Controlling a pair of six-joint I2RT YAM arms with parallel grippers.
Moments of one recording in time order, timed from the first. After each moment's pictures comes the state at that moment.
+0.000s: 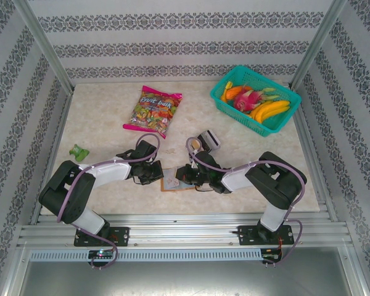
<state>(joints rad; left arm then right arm) -0.52 1.55 0.70 -0.29 0.27 -0.88 0.79 1.75 0.58 0.52 -0.37 1.12</state>
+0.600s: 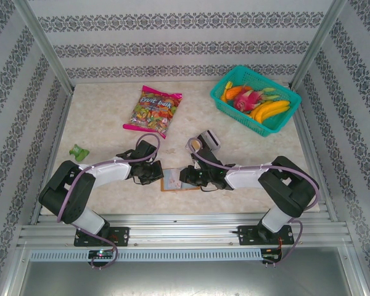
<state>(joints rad) -0.52 1.55 0.70 -0.29 0.27 -0.88 0.78 1.63 0.63 0.18 -0.35 0.97</state>
